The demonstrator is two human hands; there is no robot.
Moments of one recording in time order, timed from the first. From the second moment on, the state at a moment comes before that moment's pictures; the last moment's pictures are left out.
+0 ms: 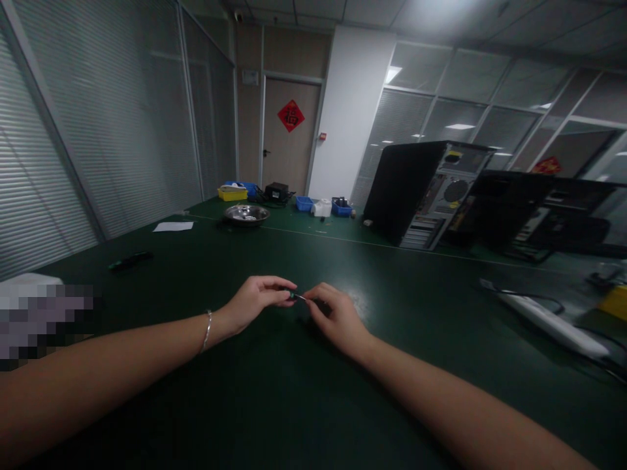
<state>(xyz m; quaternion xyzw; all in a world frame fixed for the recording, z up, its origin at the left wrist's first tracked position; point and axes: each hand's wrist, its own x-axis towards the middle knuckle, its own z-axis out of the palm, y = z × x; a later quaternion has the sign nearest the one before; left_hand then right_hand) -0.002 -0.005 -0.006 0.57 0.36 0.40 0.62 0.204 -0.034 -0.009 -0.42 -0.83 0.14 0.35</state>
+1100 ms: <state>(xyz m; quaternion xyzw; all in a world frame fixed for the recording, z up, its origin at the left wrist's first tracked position) -0.001 -0.003 -0.013 0.56 0.36 0.38 0.64 0.205 -0.032 -0.013 -0.42 -0.82 0.13 0.36</state>
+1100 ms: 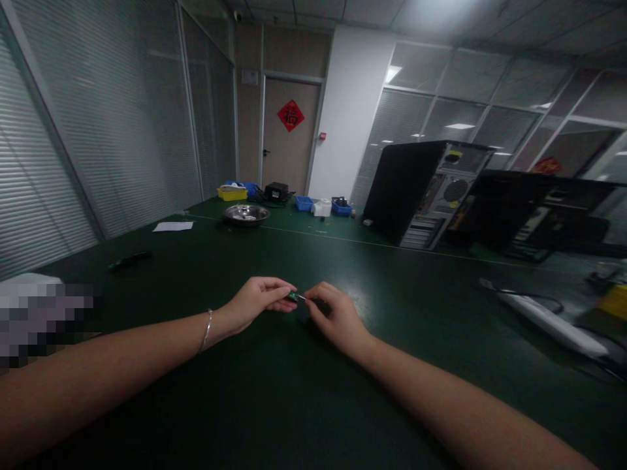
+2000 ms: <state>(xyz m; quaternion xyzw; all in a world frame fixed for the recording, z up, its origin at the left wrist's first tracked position) -0.003 -0.002 -0.012 0.53 0.33 0.36 0.69 0.206 -0.032 -0.014 -0.39 -0.83 0.15 0.37</state>
